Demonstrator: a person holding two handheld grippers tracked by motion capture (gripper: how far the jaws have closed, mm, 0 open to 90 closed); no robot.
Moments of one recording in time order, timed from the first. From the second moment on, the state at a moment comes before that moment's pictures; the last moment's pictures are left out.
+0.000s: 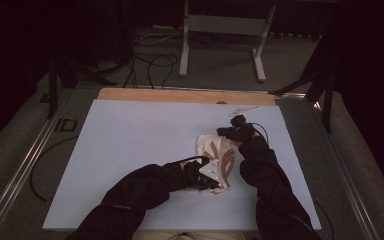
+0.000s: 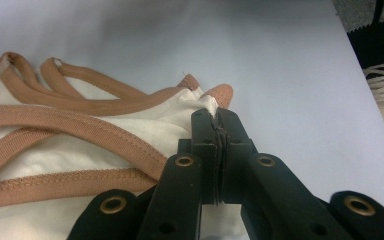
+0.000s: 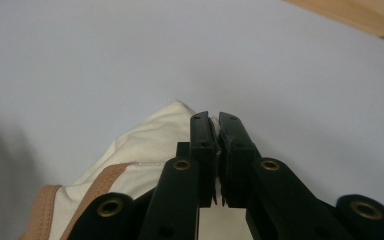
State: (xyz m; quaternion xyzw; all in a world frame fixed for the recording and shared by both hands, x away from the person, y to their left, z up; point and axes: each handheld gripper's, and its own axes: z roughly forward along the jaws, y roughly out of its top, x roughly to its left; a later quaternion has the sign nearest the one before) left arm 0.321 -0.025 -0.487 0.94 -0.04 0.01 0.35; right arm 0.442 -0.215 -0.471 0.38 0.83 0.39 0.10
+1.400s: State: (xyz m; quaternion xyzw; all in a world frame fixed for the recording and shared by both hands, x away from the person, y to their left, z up) left arm 0.321 -0.049 -0.496 0.94 -0.01 0.02 0.34; right arm 0.457 -0.232 -0.491 0.40 0.82 0.40 0.08
